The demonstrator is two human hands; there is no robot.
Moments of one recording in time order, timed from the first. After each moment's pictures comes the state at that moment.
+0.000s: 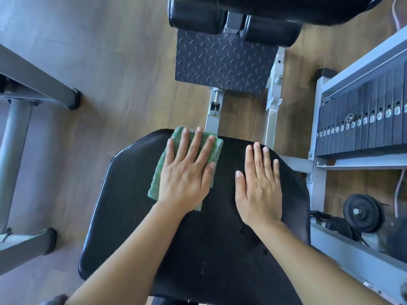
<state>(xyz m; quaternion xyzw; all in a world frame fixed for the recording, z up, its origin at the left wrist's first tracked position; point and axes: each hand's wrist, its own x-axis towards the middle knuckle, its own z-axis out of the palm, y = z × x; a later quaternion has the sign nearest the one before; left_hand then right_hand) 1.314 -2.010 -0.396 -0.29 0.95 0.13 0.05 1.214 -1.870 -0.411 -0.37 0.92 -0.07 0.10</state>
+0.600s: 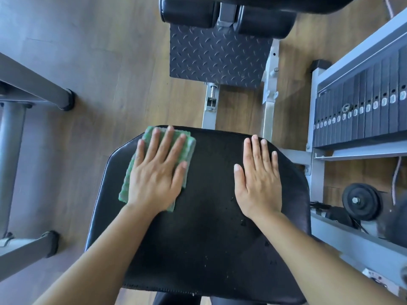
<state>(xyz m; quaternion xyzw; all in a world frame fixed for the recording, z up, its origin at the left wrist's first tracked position) 1.358 -2.039 -0.393 -0.30 0.95 0.11 0.06 1.214 -1.870 -0.412 -0.37 0.92 -0.06 0.10</state>
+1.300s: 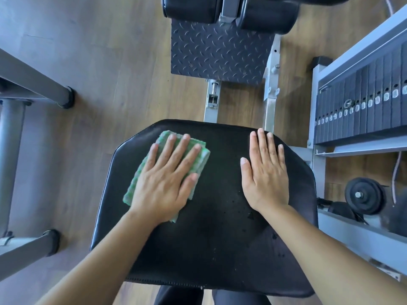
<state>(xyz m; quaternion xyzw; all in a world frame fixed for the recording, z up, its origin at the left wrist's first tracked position) 1.380 -2.026 -0.391 -0.21 0.97 0.12 0.06 1.213 -1.870 -0.413 -0.37 0.92 -0.05 0.09</state>
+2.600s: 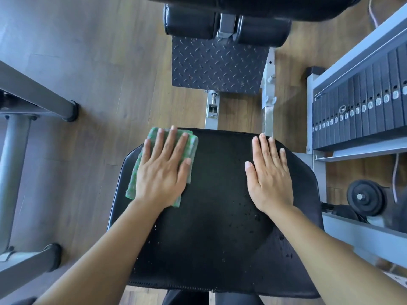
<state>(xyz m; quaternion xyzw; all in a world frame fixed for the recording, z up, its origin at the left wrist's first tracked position) 1.368 -2.055 -0.398 -0.29 0.95 0.11 0.04 1.212 -1.868 -0.411 -0.37 0.92 -0.04 0.12</state>
